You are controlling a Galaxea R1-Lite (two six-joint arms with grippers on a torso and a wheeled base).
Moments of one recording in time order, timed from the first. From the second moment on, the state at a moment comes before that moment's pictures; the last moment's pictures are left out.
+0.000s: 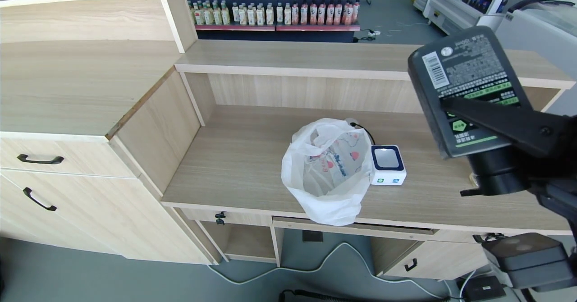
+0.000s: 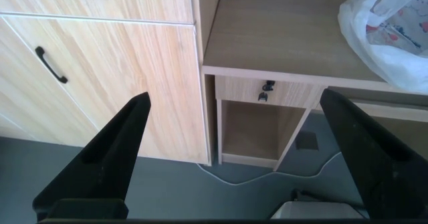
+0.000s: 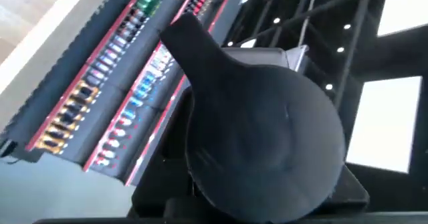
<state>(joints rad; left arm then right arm) 0.00 0.00 0.00 -0.05 0.04 0.01 0.69 1.18 -0.62 -0.80 0.25 -2.55</state>
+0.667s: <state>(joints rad) 0.00 0.00 0.00 -0.05 0.04 0.01 0.97 1.29 -0.55 -0.91 0.30 -2.55</state>
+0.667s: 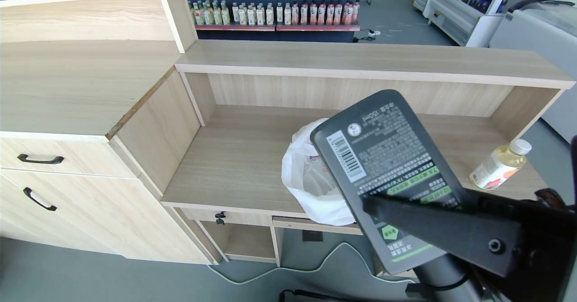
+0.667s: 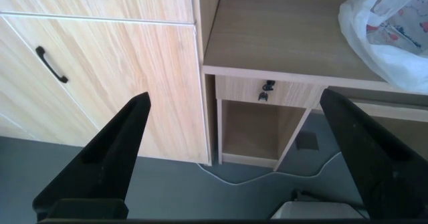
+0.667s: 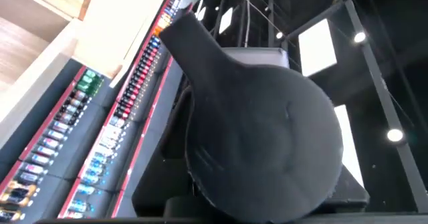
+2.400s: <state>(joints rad) 0.00 0.00 0.00 -0.05 0.04 0.01 0.76 1.07 -0.55 -0.51 0.55 -2.50</state>
